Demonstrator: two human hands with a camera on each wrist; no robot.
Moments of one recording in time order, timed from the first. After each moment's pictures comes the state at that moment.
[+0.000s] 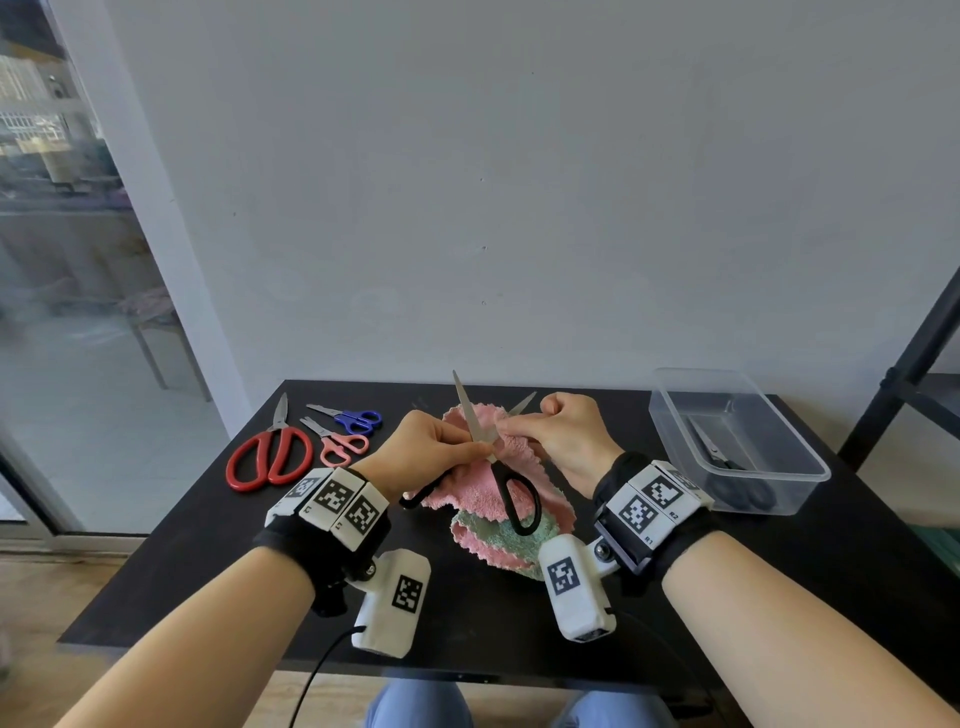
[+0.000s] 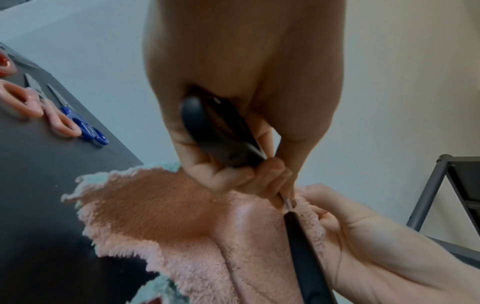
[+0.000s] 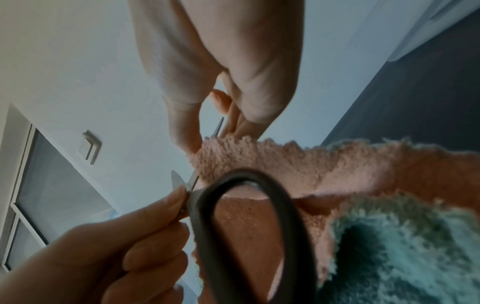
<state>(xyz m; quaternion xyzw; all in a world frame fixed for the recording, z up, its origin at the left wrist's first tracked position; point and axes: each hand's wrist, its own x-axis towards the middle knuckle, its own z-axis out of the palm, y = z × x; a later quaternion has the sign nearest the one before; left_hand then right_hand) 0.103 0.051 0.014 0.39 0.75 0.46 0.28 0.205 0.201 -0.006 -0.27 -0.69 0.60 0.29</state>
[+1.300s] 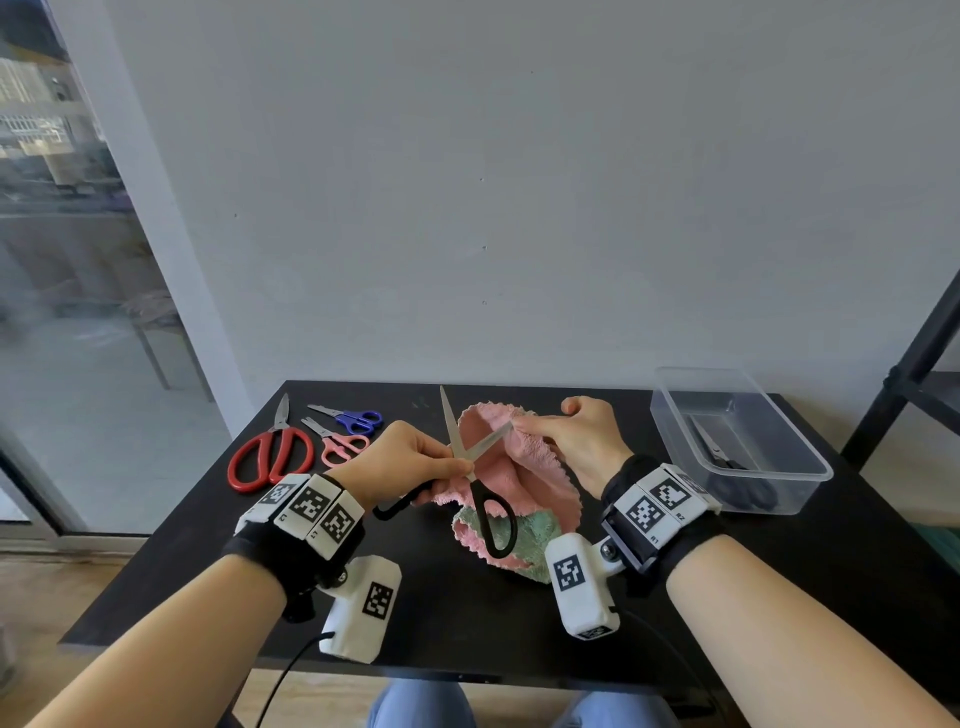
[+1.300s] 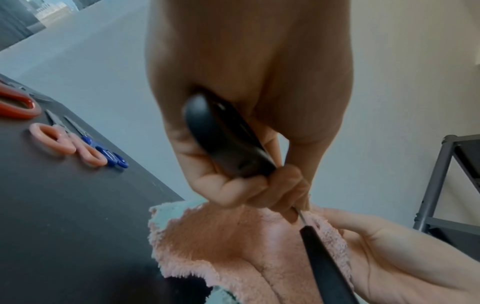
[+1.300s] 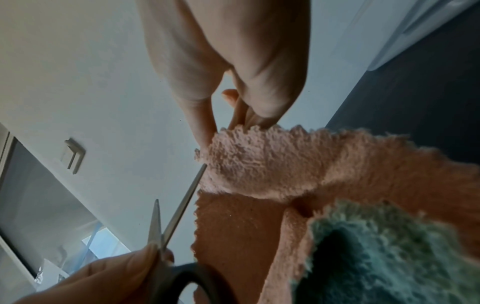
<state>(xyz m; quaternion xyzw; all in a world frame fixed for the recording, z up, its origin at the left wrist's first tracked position) 0.094 0.034 0.014 0.39 0.76 0.41 0.32 0.205 0.220 -0.020 -0.33 -0.64 0.62 0.30</state>
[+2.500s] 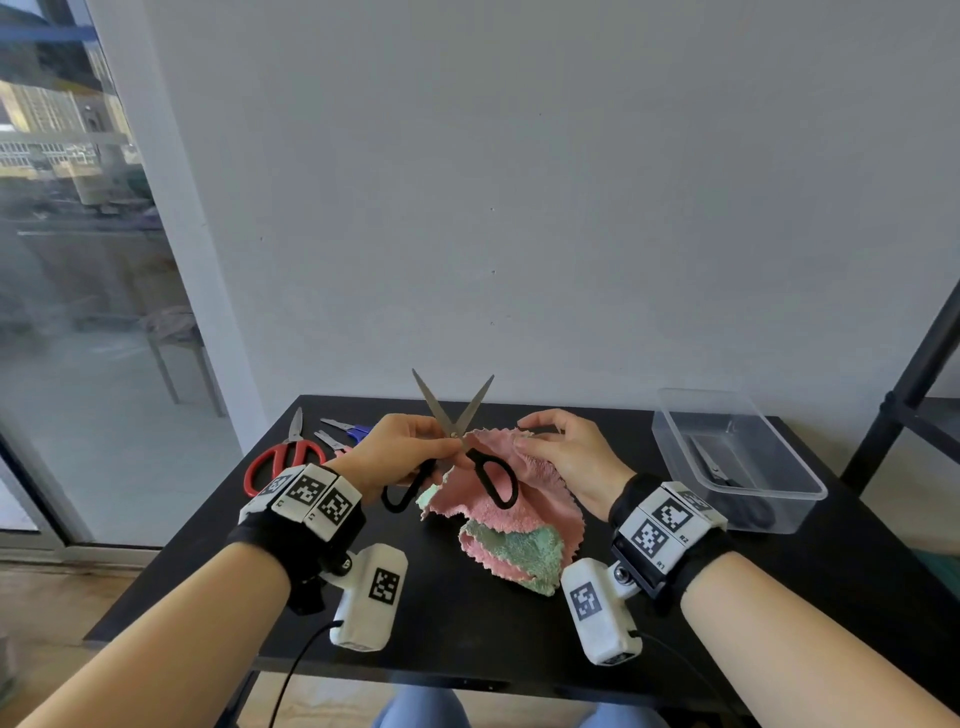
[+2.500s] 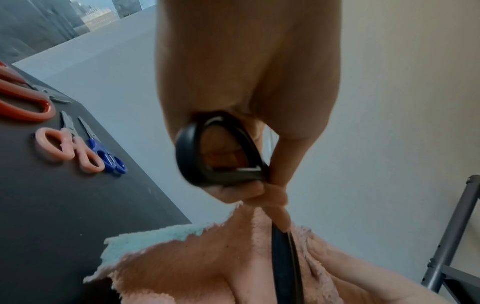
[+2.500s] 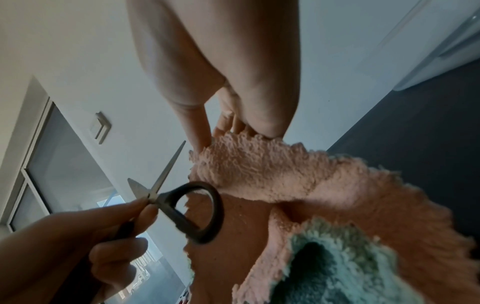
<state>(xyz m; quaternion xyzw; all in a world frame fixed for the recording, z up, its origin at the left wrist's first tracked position) 0.088 0.026 0.031 0.33 0.72 0.51 0.32 0.224 0.186 0.008 -0.25 -0.70 0.63 0.24</state>
